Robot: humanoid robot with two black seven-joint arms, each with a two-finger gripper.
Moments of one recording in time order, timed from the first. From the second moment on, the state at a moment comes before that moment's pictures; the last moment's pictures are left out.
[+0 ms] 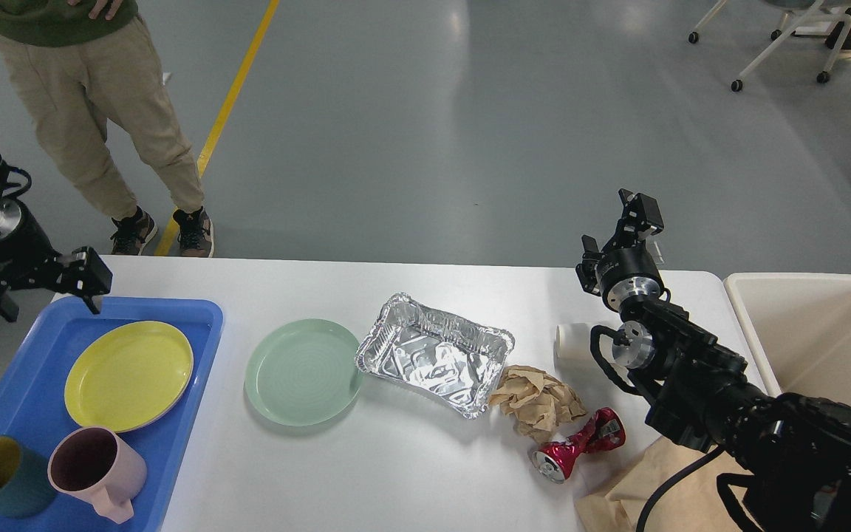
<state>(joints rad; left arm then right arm) -1.74 0.39 1.56 -0.68 0.17 -0.96 -0.19 0.84 0.03 0.42 0.22 0.12 0.03 0.51</state>
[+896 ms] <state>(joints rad) -1.59 0.17 1.46 -0.58 0.15 -0.96 -0.18 0.84 0.03 0.42 0.22 0.12 0.03 0.51</state>
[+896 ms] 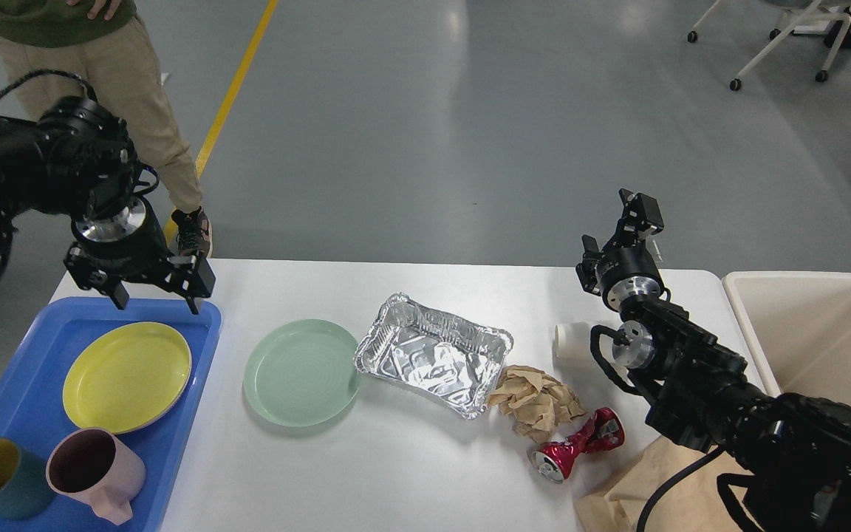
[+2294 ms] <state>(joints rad) -1.13 0.05 1.18 -0.33 0.15 -0.62 -0.08 0.84 0.03 0.42 0.22 0.12 0.03 0.51</state>
